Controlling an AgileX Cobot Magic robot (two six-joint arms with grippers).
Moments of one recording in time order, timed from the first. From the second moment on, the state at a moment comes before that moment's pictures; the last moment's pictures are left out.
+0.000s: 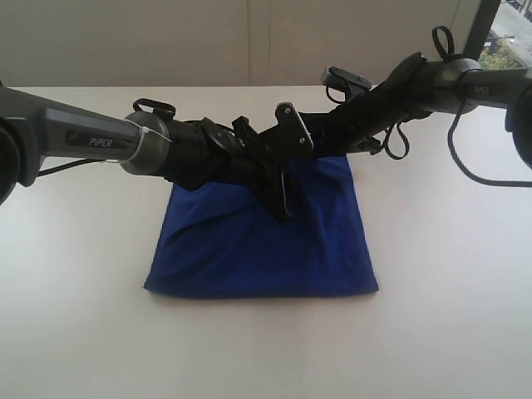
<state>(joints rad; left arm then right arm) -0.68 2.22 -1.50 -1.09 0.03 1.73 0.19 2.40 -1.82 0.79 0.67 -0.44</state>
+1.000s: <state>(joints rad) -0.66 1.82 -1.43 -1.77 -0.30 2.11 0.18 2.12 -1.80 0.54 0.81 -0.39</state>
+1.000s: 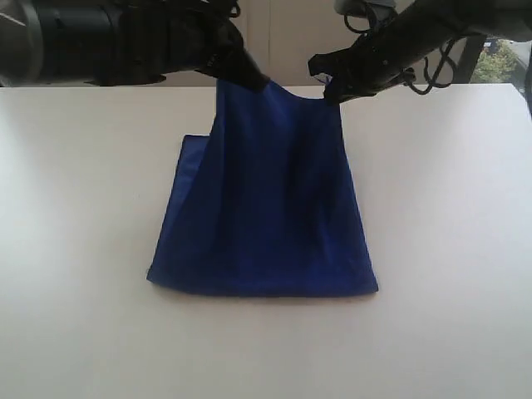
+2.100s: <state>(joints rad) -0.67 1.46 -0.97 -1.28 0.19 1.76 0.20 1.74 -1.34 0.47 0.72 -0.37</state>
